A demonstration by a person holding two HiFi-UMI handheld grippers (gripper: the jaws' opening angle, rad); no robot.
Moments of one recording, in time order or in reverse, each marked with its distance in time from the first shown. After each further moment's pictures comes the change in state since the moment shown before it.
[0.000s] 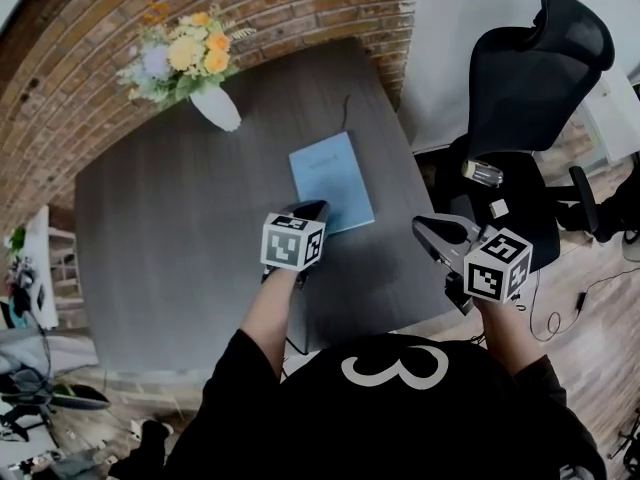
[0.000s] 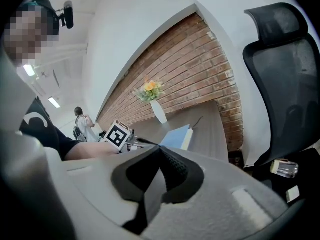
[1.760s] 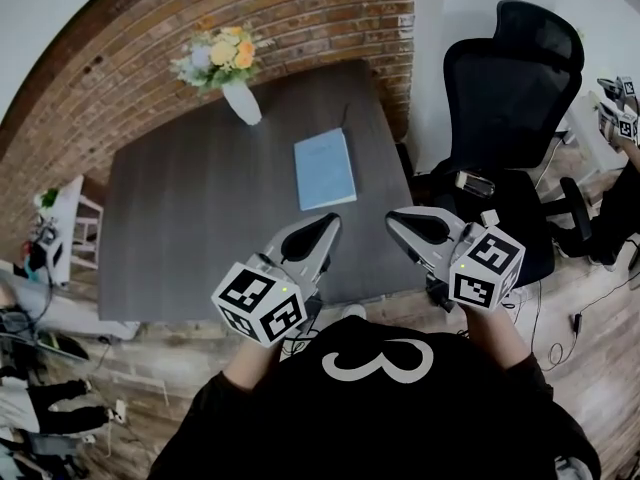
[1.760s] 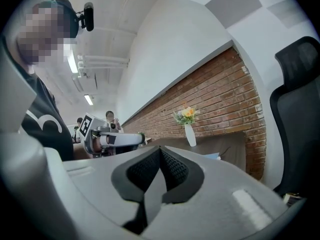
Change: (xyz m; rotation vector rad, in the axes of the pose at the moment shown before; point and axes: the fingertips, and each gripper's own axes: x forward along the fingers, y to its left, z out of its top) left arm -0.219 -0.222 0.072 -0.001 -0.584 -0.141; right arm -0.109 0.118 0.031 -0.250 -0.202 0.256
